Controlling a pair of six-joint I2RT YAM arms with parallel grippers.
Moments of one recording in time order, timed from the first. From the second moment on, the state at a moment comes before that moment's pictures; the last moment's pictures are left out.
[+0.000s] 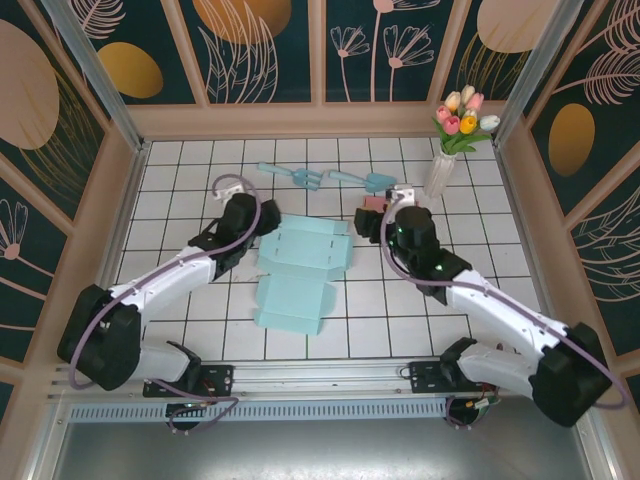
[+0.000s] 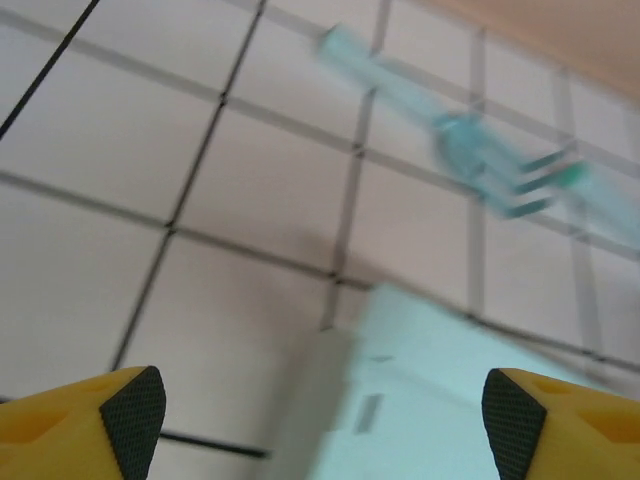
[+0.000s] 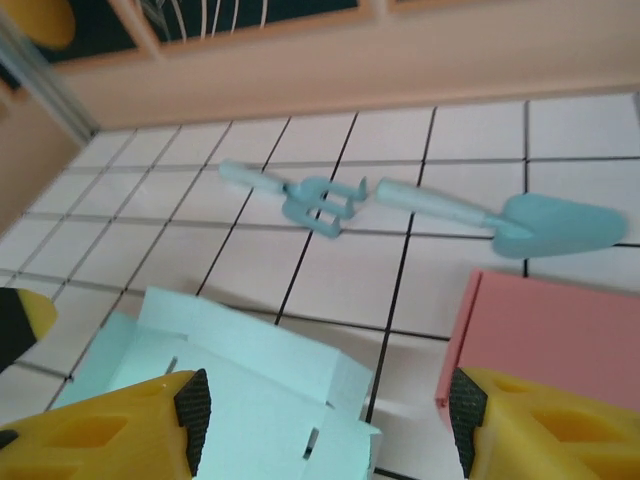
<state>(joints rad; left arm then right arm) -0.48 1.41 0.73 -0.07 -0.29 -0.70 0.65 1.18 0.76 0.03 0.15 0.35</state>
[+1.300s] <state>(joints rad) -0.72 0.94 0.04 0.89 -0.24 -0.22 0.75 1.75 1.66 -0.99 -0.15 -0.63</state>
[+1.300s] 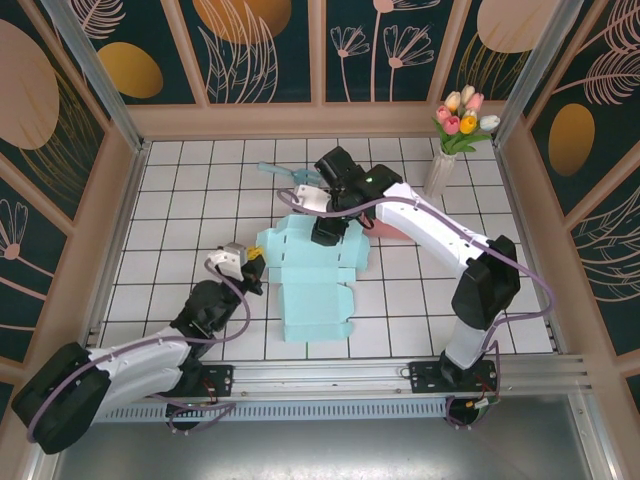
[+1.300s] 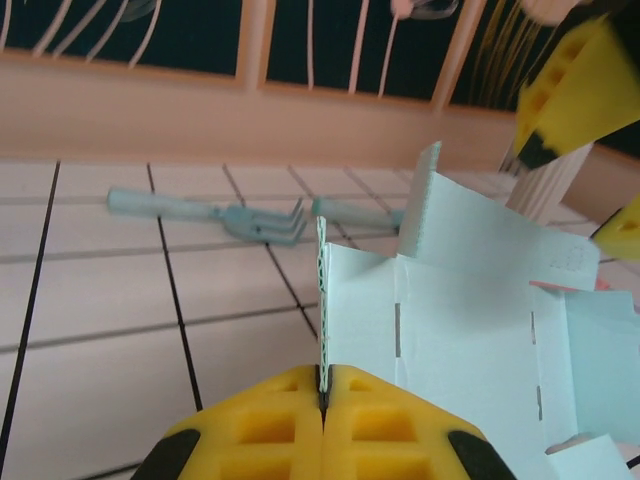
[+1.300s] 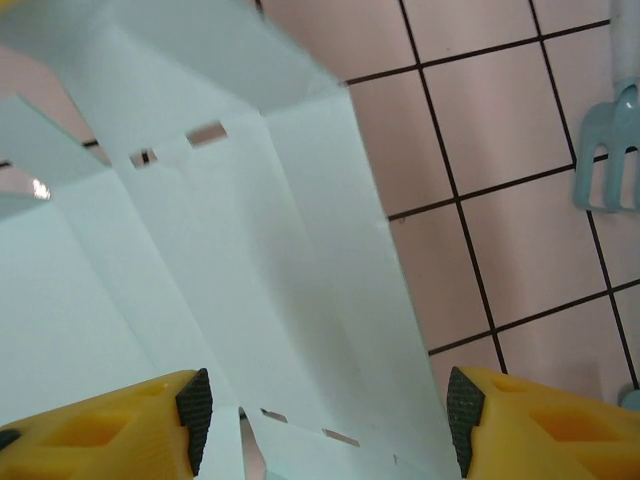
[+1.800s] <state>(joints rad) -0.73 0.96 0.01 1.04 -0.18 -0.14 0.73 1.75 1.68 -1.09 -0.17 -0.80</state>
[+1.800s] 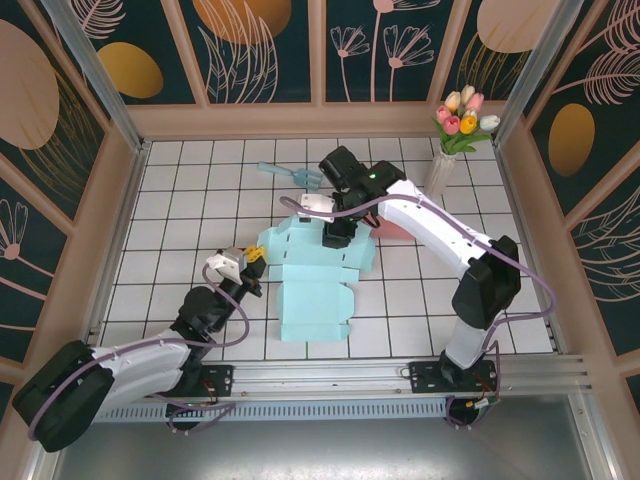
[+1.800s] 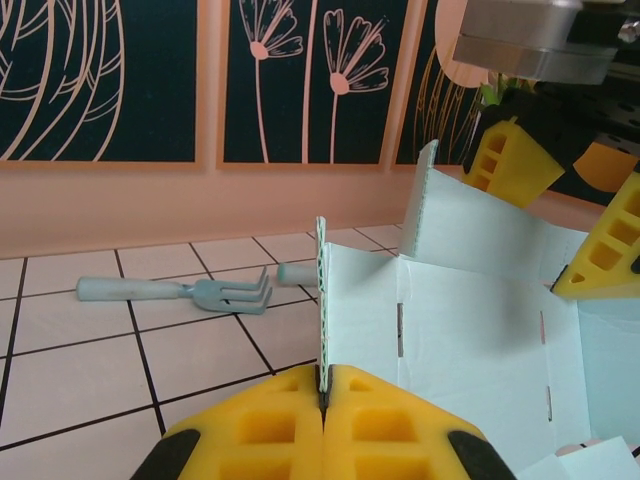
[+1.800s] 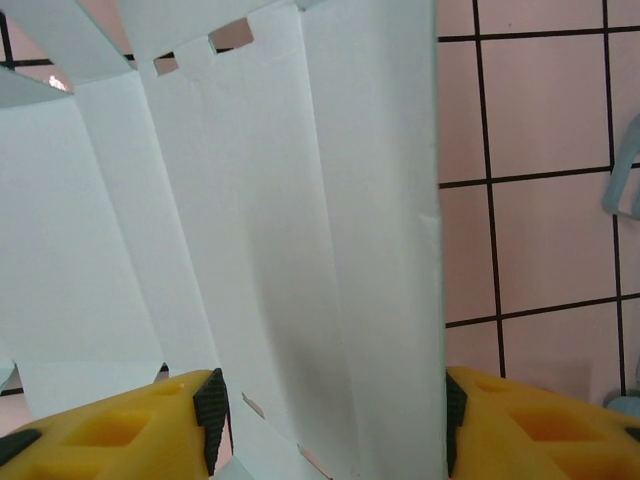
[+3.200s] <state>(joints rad) -0.73 0.75 0.04 0.76 -0.51 -0.33 0.68 1.71 1.50 -0.99 -0.07 -0.89</state>
